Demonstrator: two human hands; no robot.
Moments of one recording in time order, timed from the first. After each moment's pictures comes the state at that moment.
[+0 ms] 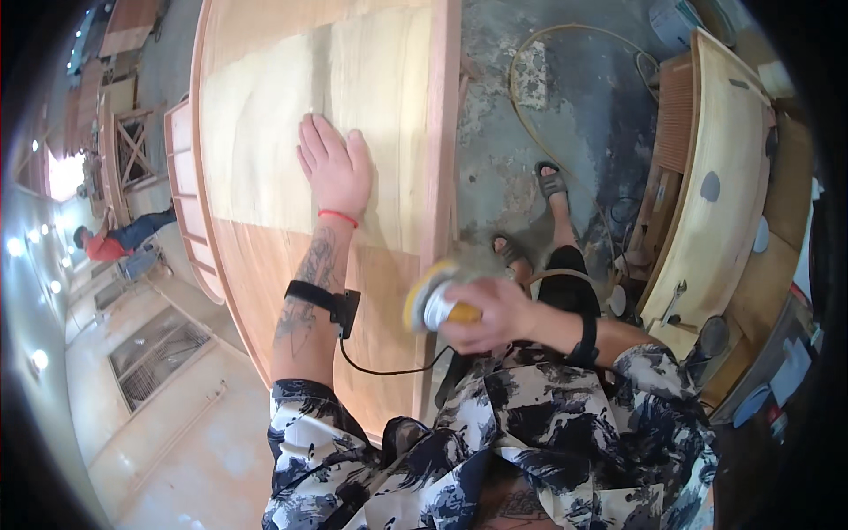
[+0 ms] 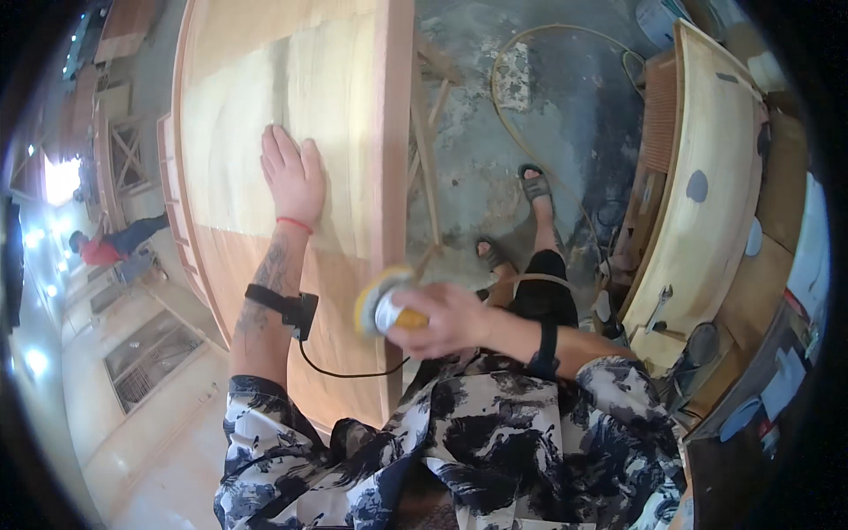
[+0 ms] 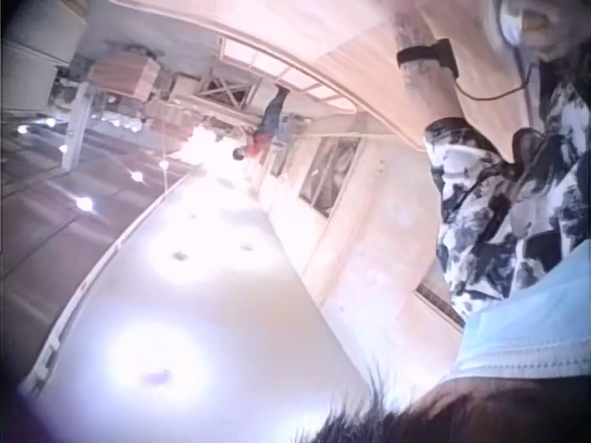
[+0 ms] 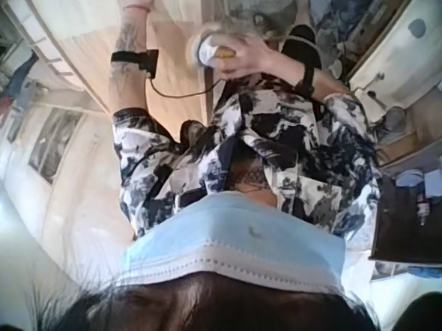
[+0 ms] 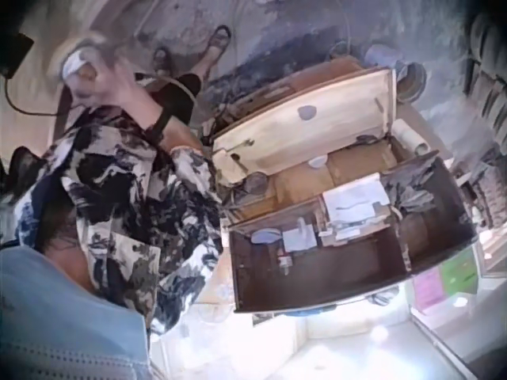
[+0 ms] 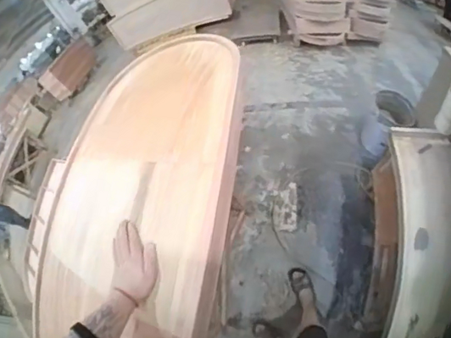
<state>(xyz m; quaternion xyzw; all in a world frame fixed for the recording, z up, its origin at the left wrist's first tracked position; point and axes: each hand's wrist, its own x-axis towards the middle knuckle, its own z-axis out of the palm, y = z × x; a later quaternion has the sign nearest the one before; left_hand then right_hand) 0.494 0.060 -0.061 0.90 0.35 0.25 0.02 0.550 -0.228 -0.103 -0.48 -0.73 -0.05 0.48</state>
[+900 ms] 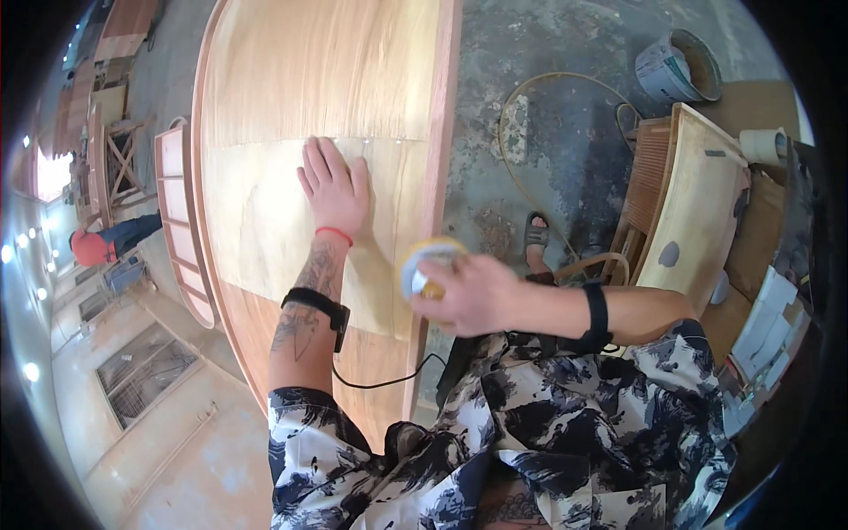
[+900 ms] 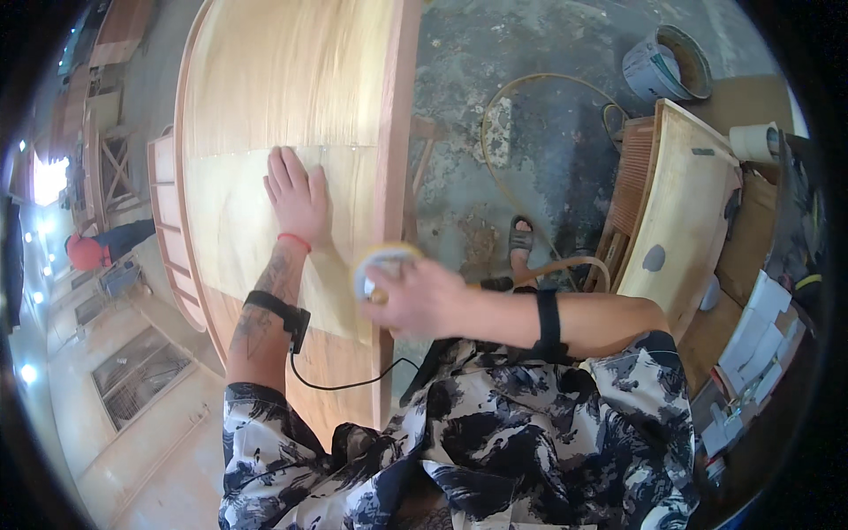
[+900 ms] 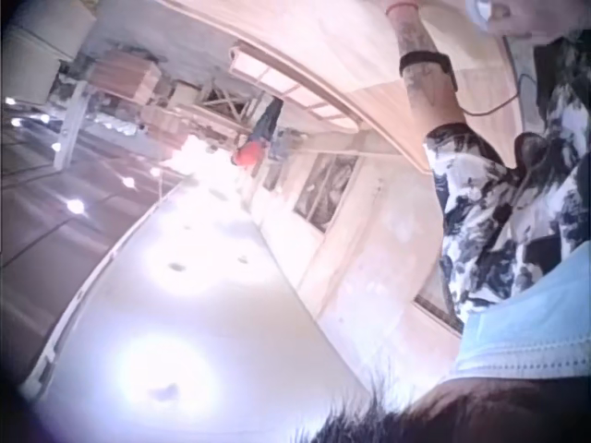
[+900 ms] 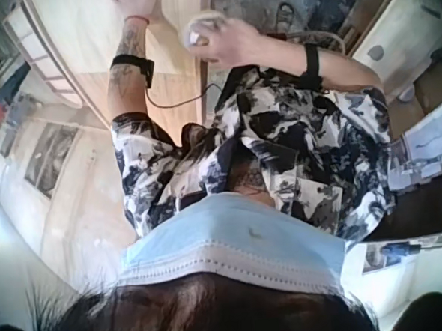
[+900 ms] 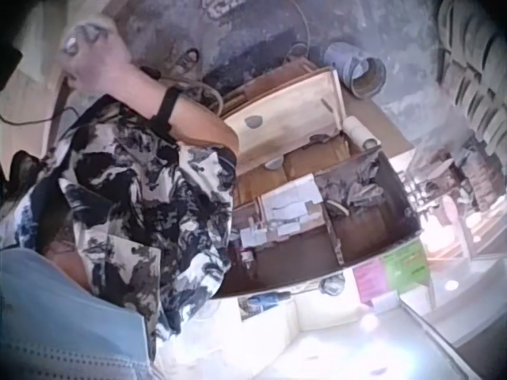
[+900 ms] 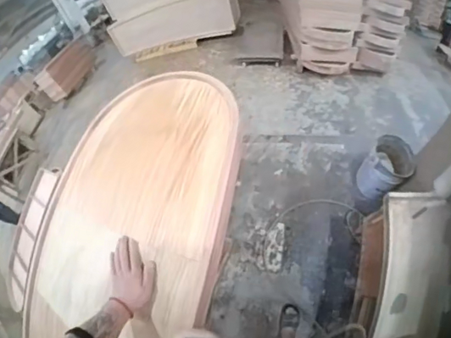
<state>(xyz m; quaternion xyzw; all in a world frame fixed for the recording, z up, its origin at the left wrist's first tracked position) 0.539 0.100 -0.035 0.92 0.34 0.21 0.00 0.628 -0.160 0.026 -0.60 -0.77 0.04 0.21</state>
